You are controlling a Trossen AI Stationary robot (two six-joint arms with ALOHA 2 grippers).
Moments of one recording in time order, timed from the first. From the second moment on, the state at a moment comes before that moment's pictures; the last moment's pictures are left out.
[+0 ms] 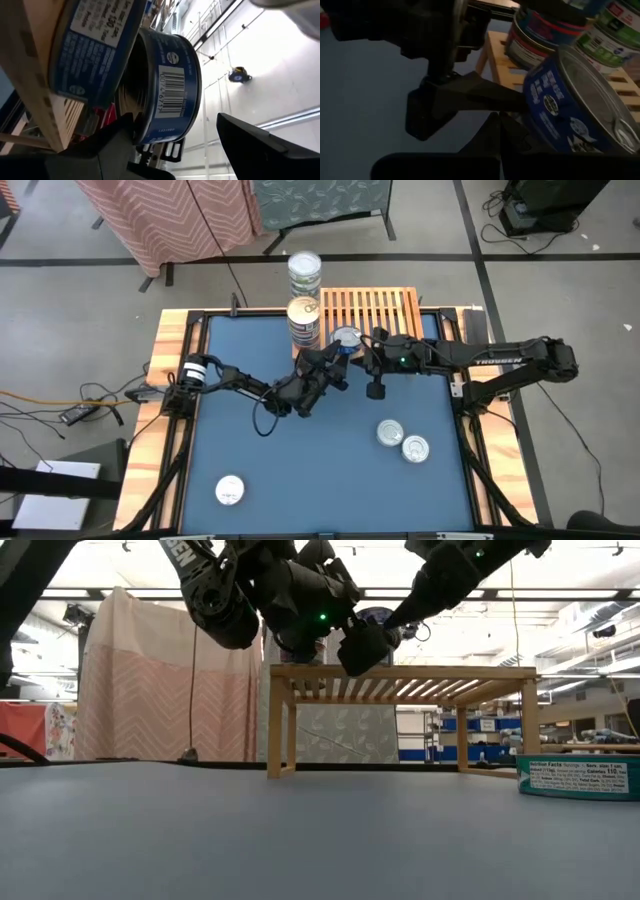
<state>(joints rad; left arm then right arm) -0.08 2.07 1.14 1.40 -0.97 -1.65 -0.10 1.22 0.92 -0.26 0.17 -0.19</state>
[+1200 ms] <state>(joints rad) -0.10 2.07 1.14 1.42 -0.94 -1.66 -0.16 1.22 0.94 -0.24 0.17 -0.24</state>
